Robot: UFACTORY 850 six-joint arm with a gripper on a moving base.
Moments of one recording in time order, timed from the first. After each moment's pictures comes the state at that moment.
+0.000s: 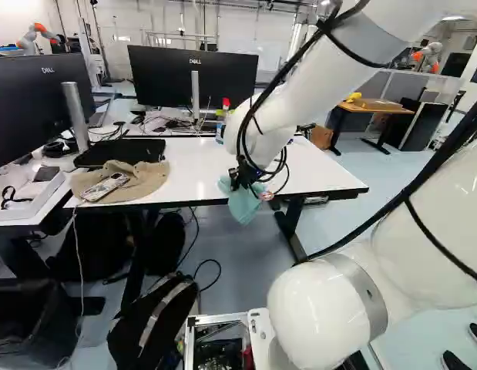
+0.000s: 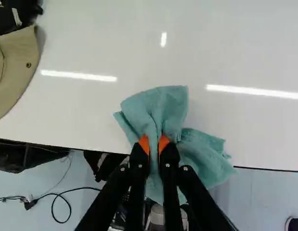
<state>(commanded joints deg) 10.8 12.5 -25.7 5.4 -9.2 0.0</state>
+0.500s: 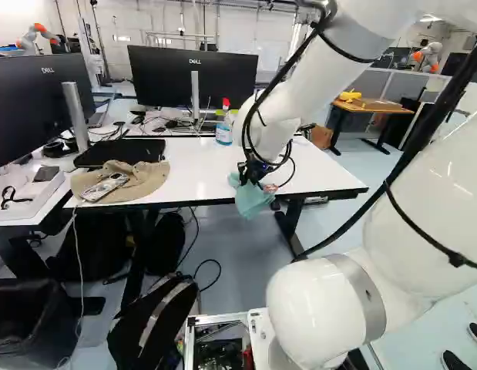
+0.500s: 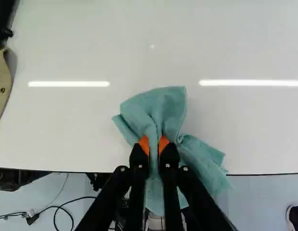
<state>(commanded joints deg) 6.5 6.9 -30.8 5.4 -9.2 0.0</state>
